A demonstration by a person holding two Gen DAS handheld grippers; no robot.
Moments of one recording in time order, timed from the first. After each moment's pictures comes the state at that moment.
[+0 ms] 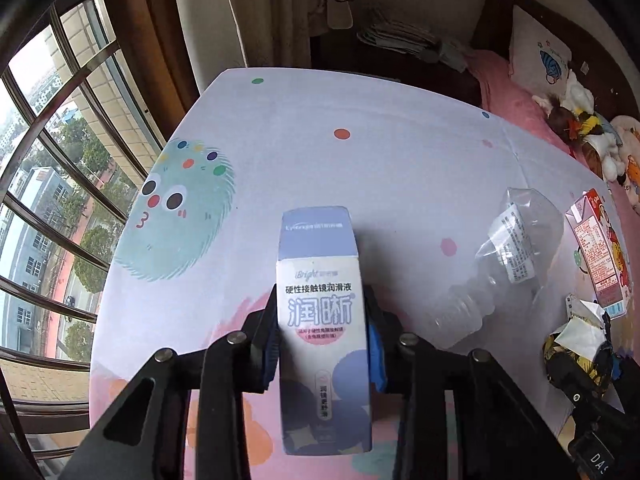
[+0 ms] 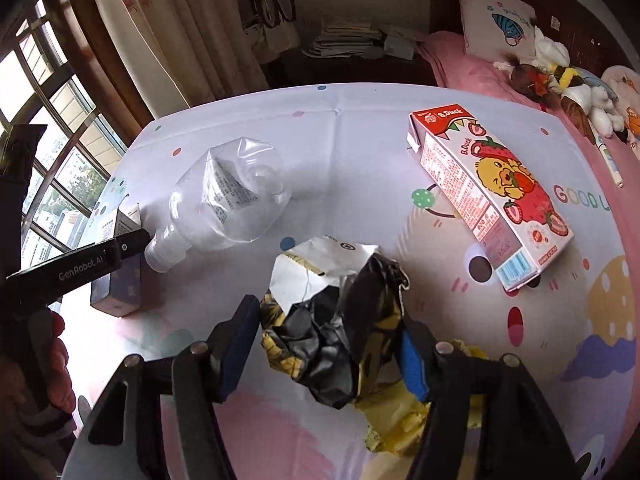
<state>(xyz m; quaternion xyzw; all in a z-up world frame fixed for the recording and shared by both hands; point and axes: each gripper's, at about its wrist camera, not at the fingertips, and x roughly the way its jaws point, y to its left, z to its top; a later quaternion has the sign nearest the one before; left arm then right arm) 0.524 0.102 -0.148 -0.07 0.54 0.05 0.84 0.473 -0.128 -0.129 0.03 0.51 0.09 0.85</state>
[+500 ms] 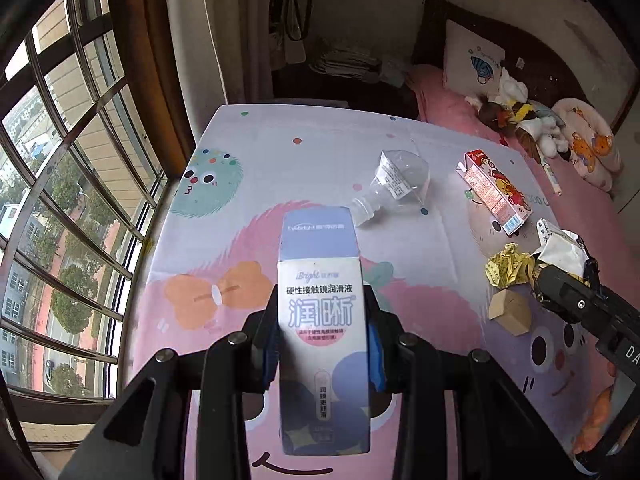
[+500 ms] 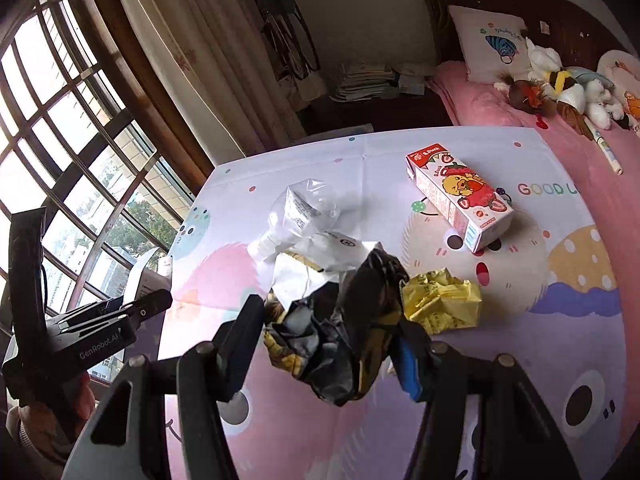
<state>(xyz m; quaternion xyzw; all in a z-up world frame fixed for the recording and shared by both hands) 0.371 0.083 -0.042 -0.05 0.49 -0.03 0.87 0.366 -0.156 -0.034 0.11 0.44 0.15 0.88</state>
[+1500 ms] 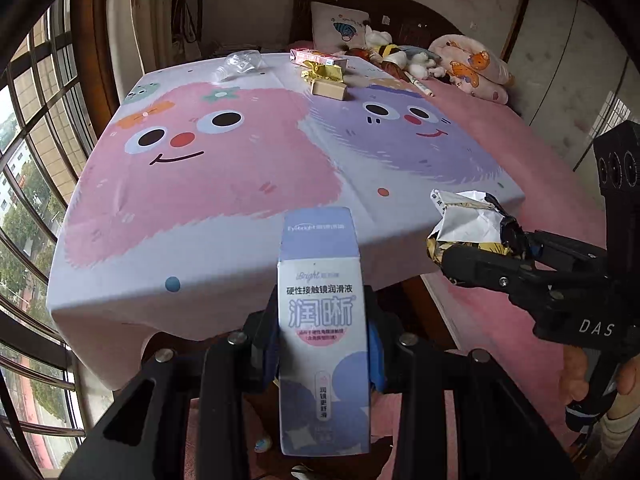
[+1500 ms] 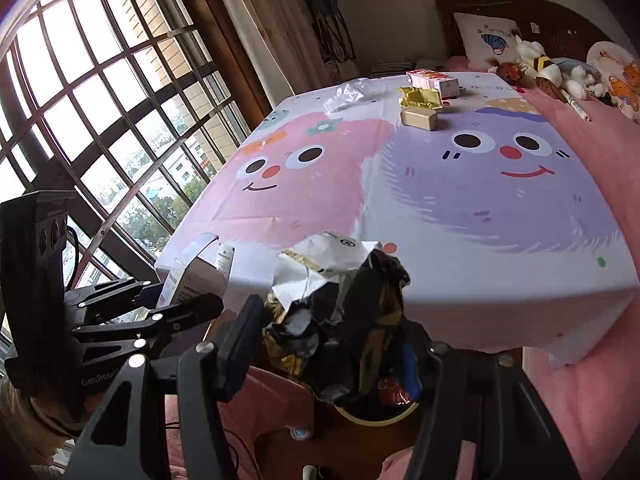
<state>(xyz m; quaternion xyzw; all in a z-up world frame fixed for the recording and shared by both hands) 0.007 0.017 -0.104 0.01 0.46 -0.19 0.87 0.015 -0.170 -0.110 0.09 0.43 0.18 0.88</state>
